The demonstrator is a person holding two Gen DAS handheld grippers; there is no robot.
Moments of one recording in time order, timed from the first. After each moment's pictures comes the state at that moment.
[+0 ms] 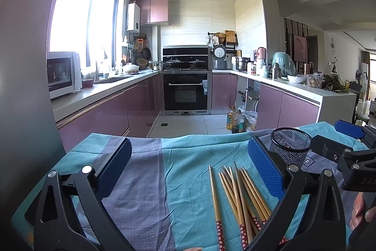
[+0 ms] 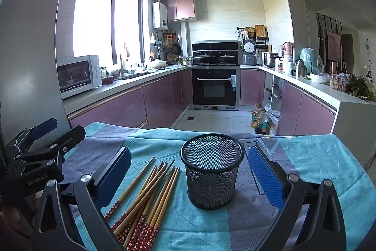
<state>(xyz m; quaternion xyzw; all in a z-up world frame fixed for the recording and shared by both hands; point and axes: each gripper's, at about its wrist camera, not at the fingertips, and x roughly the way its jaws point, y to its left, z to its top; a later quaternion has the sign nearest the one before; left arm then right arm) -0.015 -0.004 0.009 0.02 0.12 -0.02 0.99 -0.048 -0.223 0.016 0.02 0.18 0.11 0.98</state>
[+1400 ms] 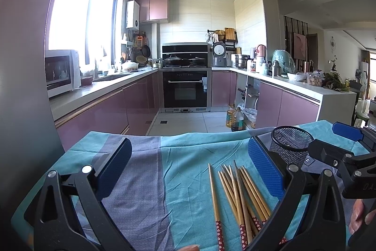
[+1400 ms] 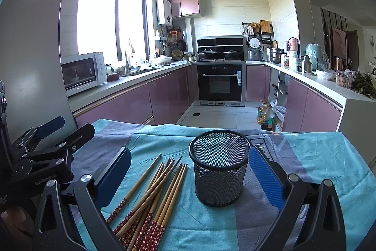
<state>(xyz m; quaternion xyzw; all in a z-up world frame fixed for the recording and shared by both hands) -0.009 -0.006 0.012 0.02 0.13 -0.02 0.99 -0.048 -0.220 0.015 0.02 0.19 0.13 0.97</state>
